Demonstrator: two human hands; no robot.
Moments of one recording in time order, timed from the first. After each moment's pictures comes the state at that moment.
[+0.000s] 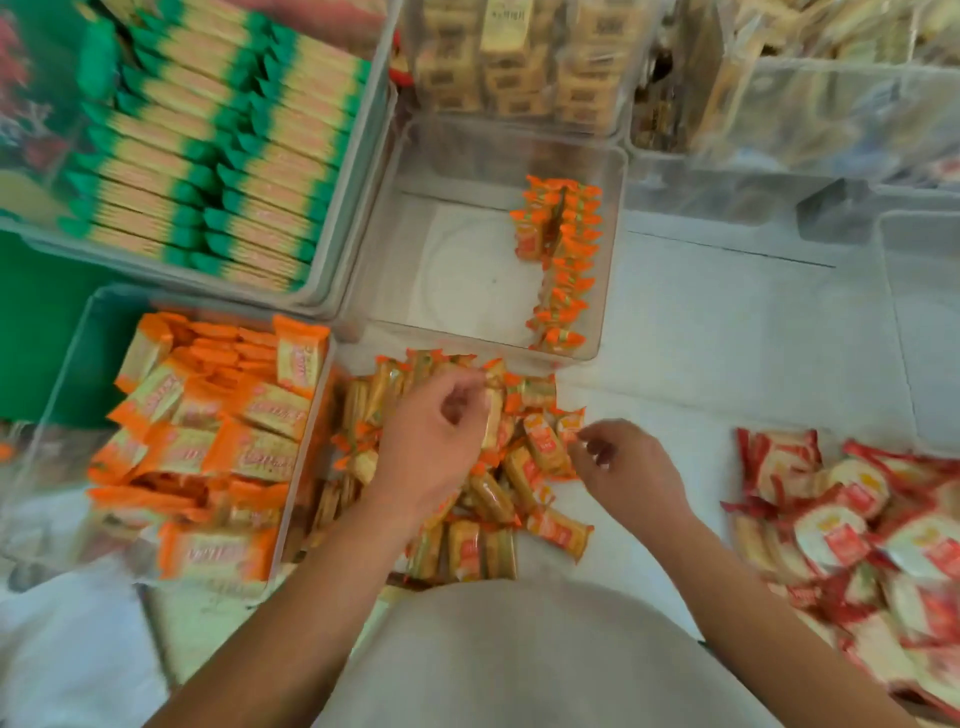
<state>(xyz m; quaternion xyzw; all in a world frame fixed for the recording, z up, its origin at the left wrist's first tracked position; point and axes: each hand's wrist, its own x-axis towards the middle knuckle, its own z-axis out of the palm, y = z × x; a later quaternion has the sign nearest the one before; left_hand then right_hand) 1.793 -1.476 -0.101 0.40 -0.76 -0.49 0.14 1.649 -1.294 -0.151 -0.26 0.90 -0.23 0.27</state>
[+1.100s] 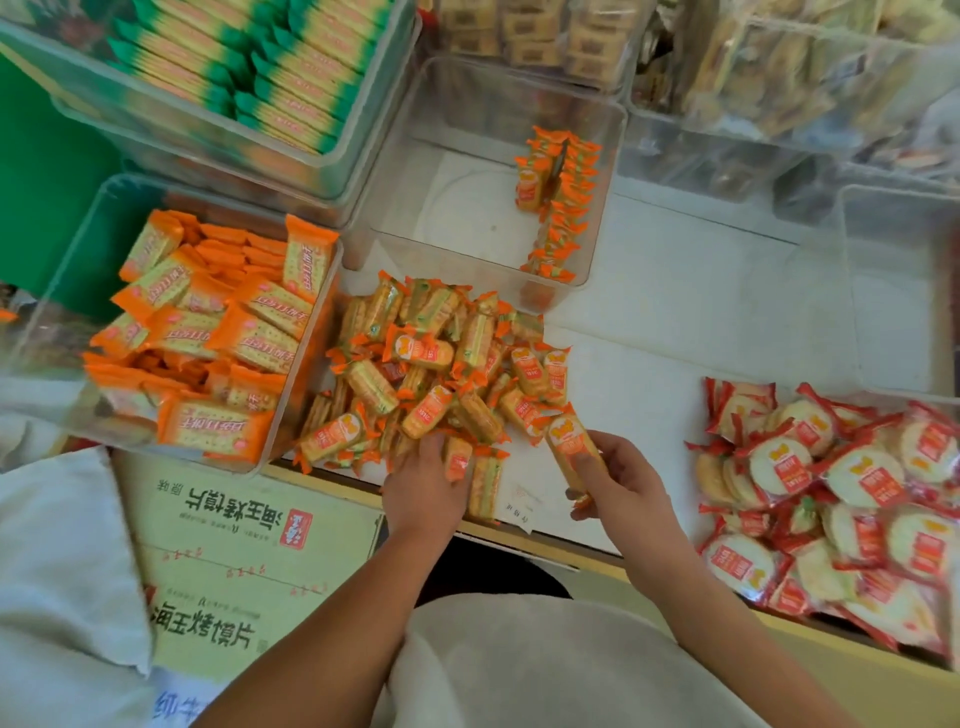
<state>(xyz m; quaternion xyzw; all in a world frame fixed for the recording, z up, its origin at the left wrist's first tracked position) 1.893 -1.352 -0.208 0.52 -0.80 -0.29 -0.06 1.740 -1.207 -0.107 -0.02 0.76 -0.48 0.42</state>
